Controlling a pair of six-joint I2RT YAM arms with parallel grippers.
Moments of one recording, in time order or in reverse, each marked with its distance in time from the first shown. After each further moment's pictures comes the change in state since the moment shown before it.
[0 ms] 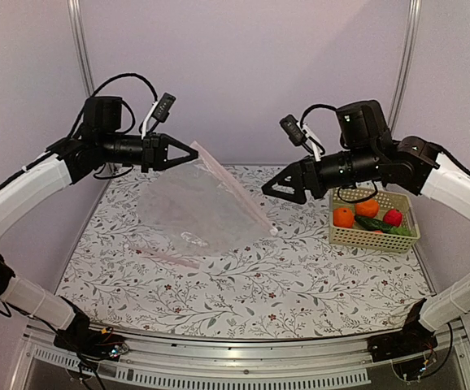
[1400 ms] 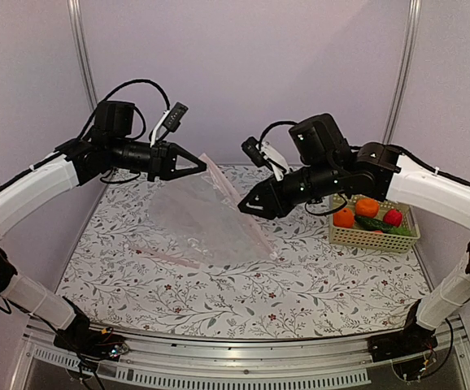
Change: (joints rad) left arm -0.061 0.033 0.000 -0.051 0.040 0.049; right arm 0.135 0.152 0.061 0.008 0.169 -0.010
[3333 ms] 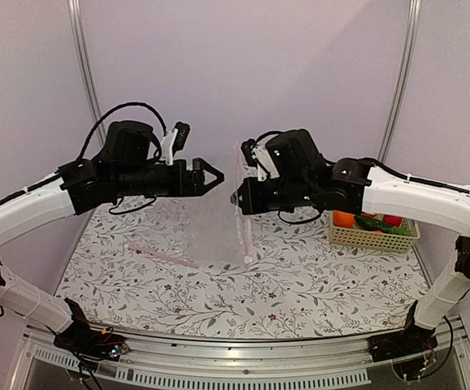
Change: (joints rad) left arm -0.277 -0.110 -0.126 0.003 -0.864 -0.443; right arm 0.065 0.108 -0.024 0.198 0.290 0.355
